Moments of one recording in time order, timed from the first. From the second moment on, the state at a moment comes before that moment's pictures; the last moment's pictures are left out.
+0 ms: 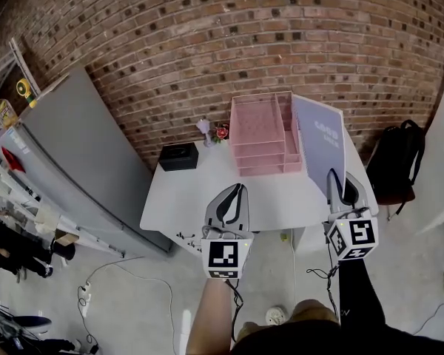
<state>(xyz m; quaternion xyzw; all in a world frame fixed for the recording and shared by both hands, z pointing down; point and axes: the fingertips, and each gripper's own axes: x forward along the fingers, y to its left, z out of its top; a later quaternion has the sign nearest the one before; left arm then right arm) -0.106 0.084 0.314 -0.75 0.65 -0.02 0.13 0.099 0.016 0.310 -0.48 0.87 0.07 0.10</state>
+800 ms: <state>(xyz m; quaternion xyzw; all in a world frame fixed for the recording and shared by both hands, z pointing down) -0.105 0.055 0.306 -0.76 0.63 0.01 0.12 0.097 -0.003 0.301 -0.50 0.86 0.08 0.11</state>
